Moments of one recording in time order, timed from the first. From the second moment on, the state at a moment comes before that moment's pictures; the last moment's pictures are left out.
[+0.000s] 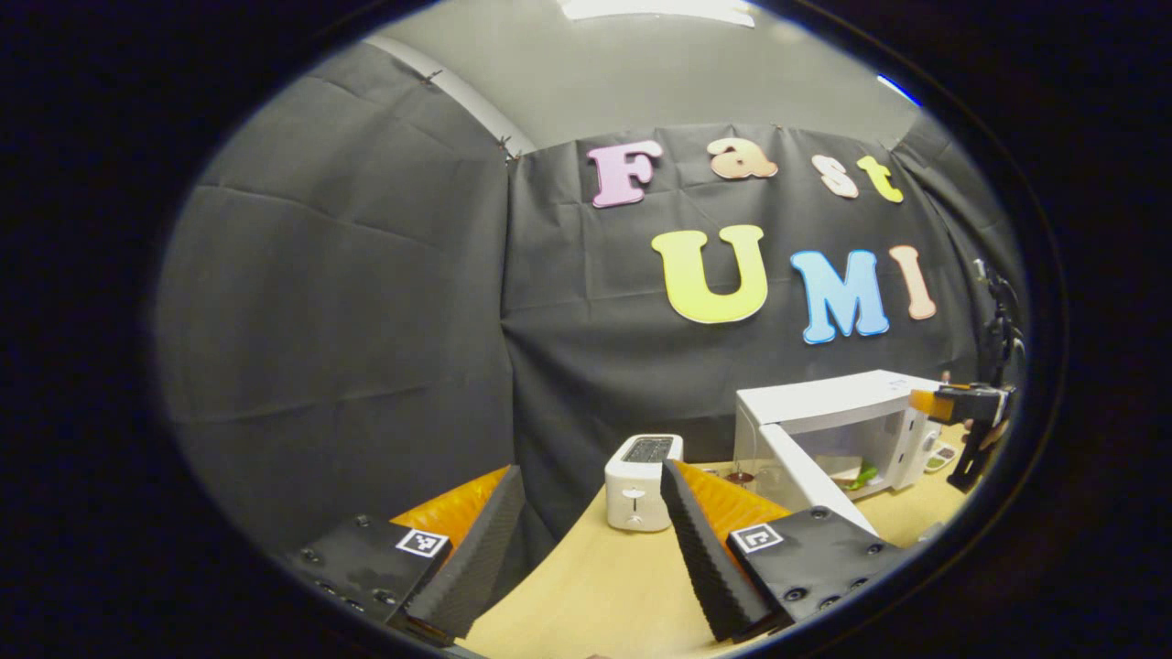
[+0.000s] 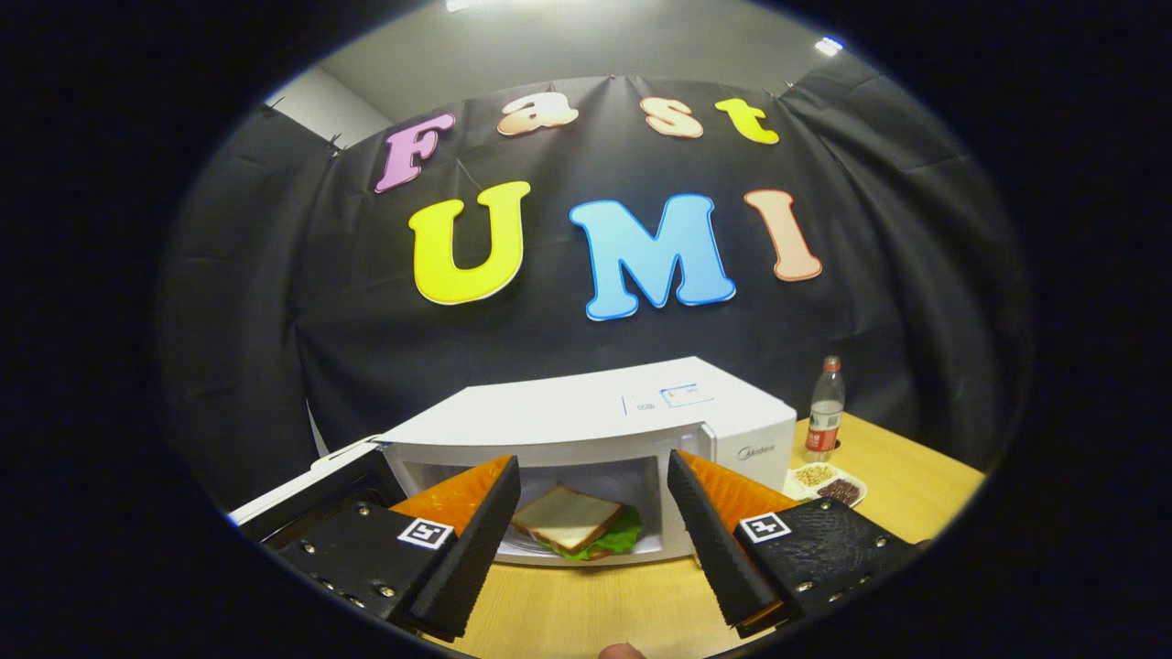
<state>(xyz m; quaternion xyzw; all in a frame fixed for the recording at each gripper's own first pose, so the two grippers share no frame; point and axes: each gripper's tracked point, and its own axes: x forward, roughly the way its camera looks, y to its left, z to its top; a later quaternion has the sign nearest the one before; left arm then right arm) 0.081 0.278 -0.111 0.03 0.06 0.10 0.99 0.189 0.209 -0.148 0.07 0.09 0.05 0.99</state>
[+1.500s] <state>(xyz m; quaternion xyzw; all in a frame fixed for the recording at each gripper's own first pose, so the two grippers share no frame) 0.031 0.142 -0.233 -0.03 0.19 0.04 0.98 0.039 0.041 -0.073 0.02 0.07 0.06 1.00</state>
